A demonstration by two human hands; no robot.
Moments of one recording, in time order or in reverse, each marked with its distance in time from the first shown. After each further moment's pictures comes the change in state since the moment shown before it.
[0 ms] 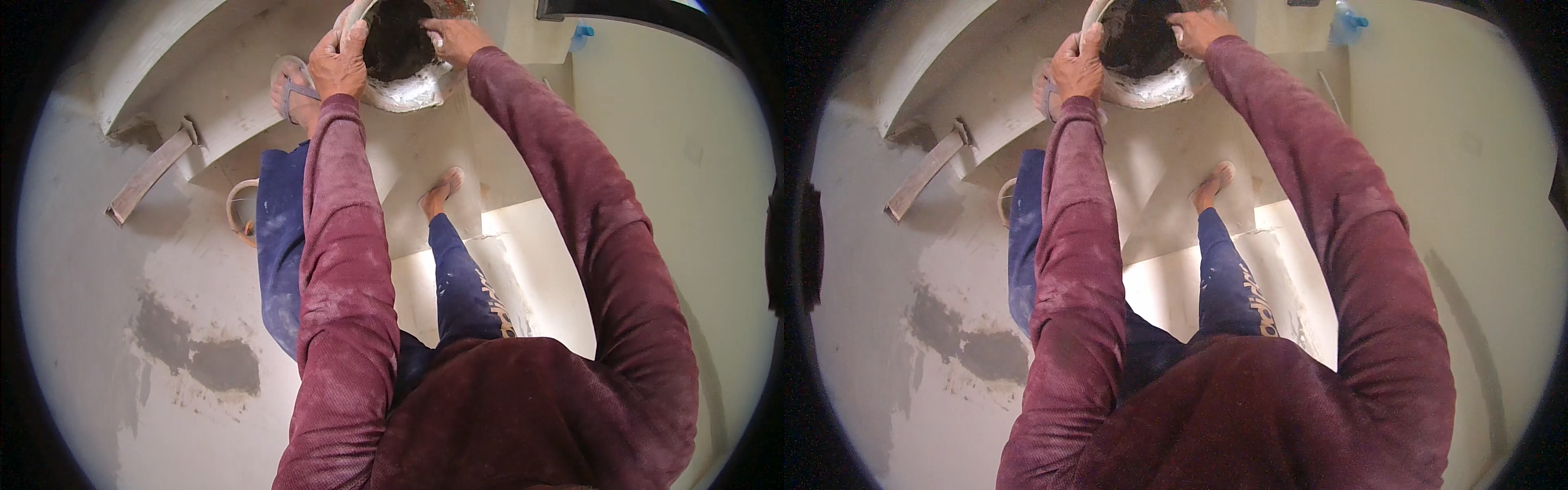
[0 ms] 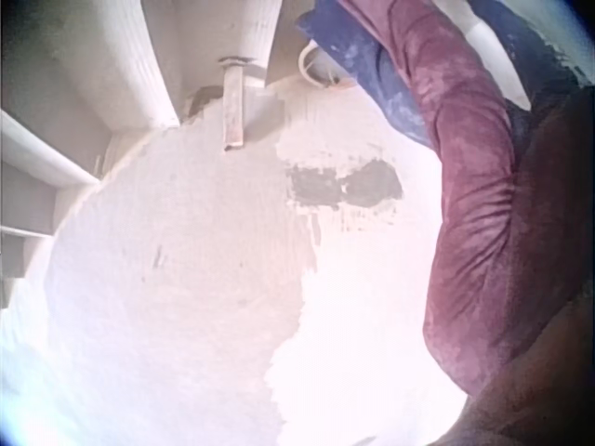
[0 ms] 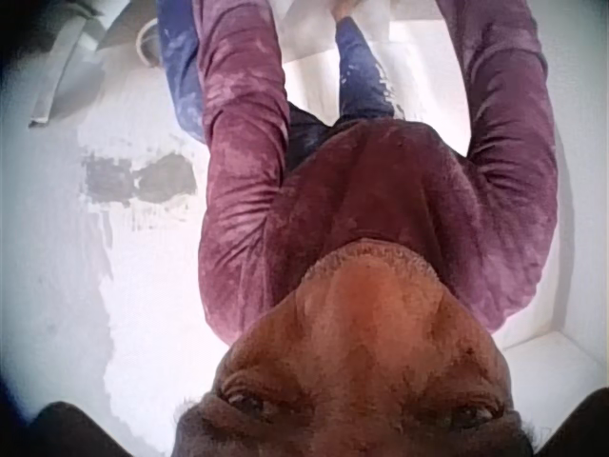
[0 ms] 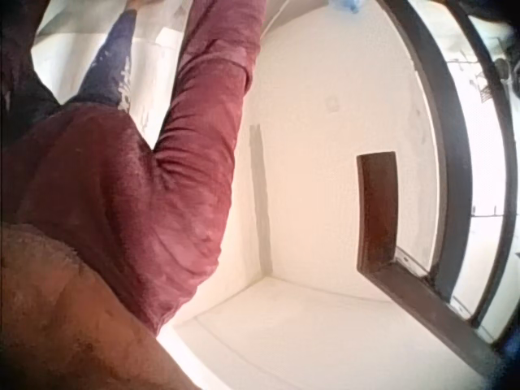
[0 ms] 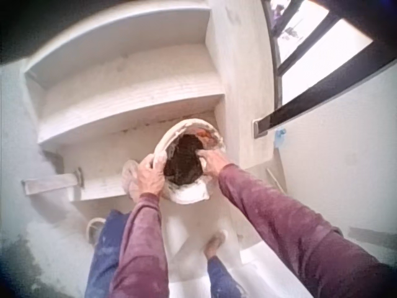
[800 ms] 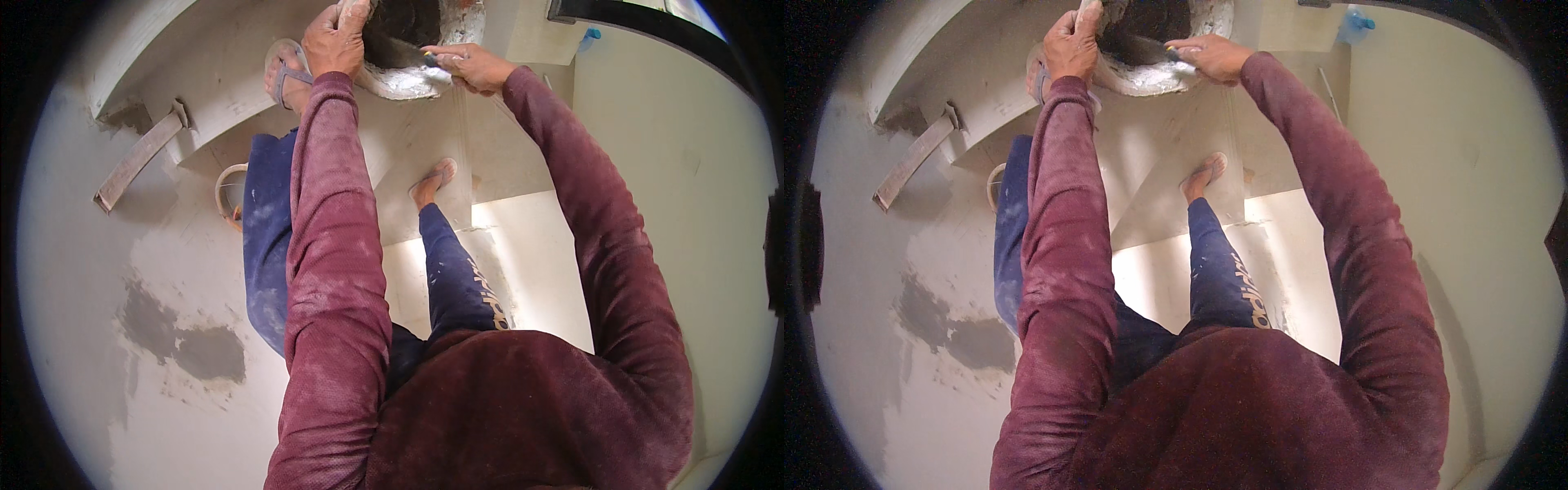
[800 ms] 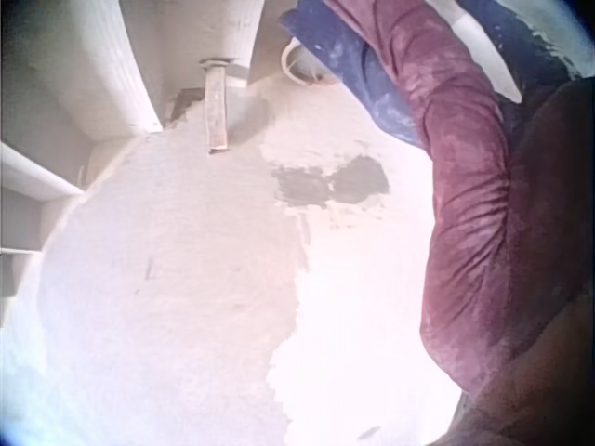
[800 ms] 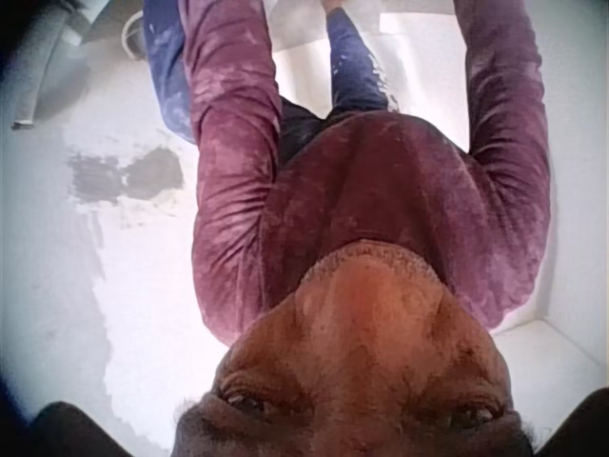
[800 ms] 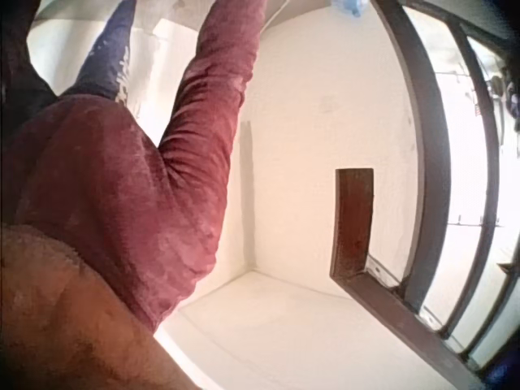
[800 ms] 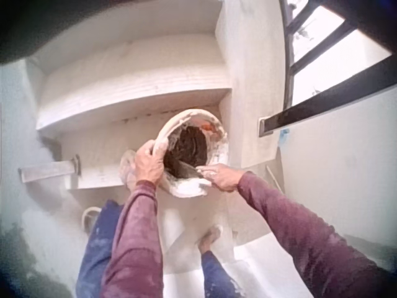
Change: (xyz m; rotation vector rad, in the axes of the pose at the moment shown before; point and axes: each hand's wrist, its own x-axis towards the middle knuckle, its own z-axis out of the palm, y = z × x) left_hand 0.009 0.014 -0.005 0.101 -0.087 -0.040; right_hand -0.045 -0.004 -0.031 0.714 -0.681 0.316
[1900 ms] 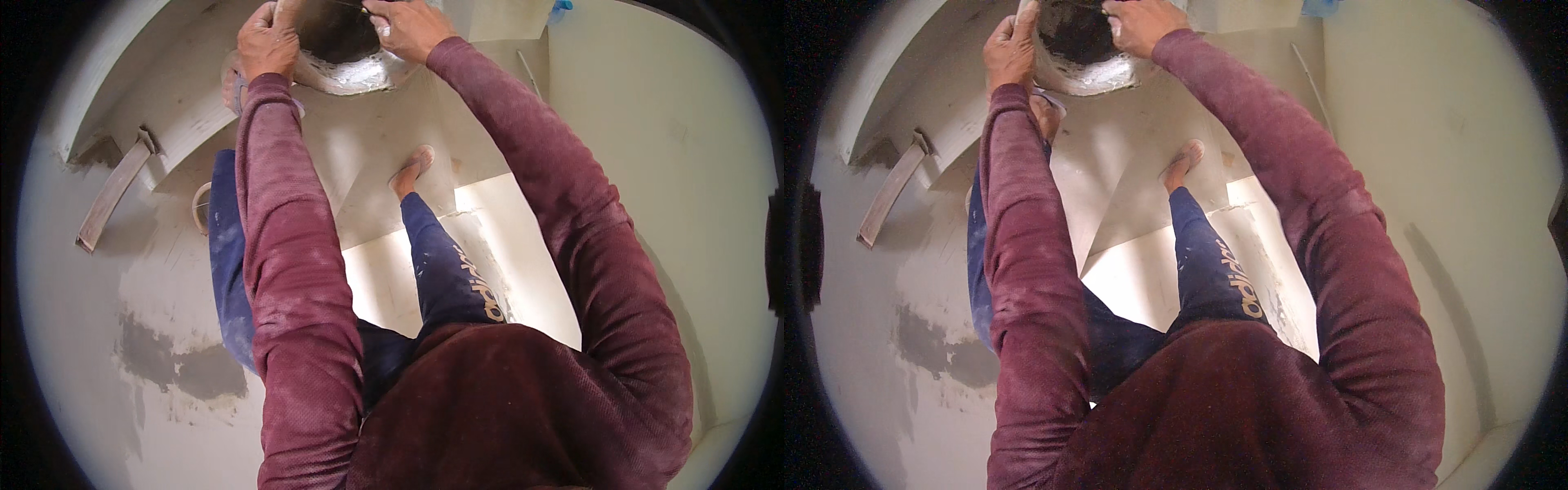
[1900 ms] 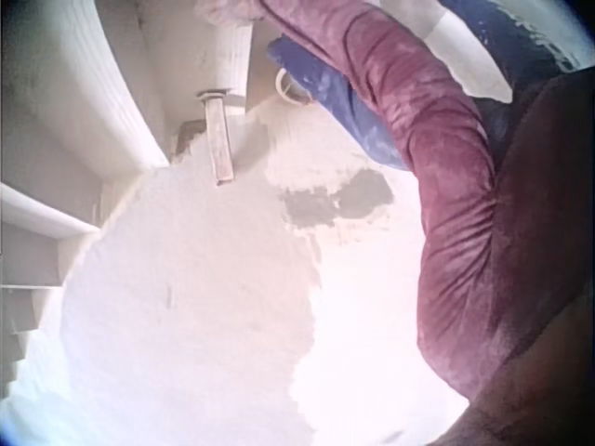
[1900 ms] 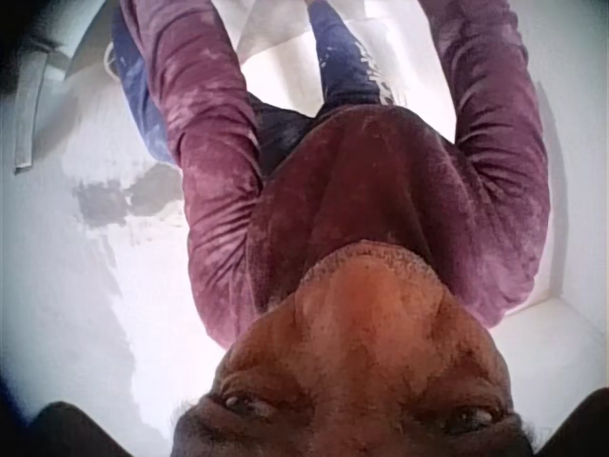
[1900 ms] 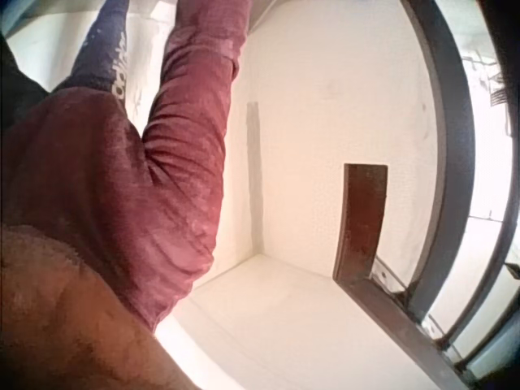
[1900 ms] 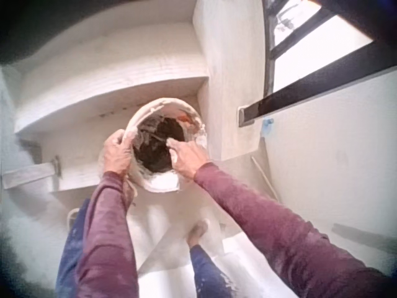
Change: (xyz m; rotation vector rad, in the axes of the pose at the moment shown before) left_hand 0.016 -0.007 -0.005 0.019 -0.073 0.011; right_hand 0.015 -0.030 0.014 -0.474 0.695 -0.455
